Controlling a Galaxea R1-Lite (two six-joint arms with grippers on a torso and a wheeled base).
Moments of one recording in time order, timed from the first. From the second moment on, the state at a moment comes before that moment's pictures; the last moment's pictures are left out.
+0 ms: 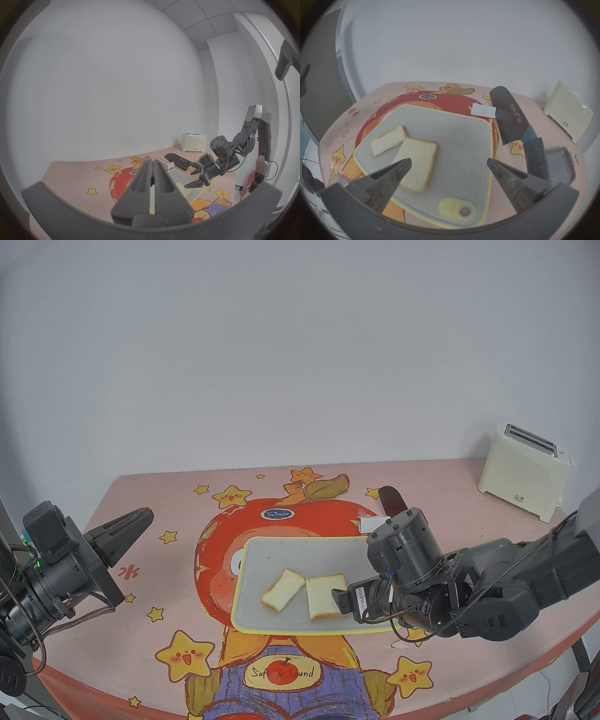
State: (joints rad) left arm -0.31 1.27 -0.26 -1.07 -0.30 -0.07; right arm 0.84 1.94 -0.95 -0.17 -0.44 0.36
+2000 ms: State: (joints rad) left arm -0.31 1.27 -0.26 -1.07 -0.29 -0.06; right arm 0.84 1.89 -0.96 -0.17 -0.44 0.35
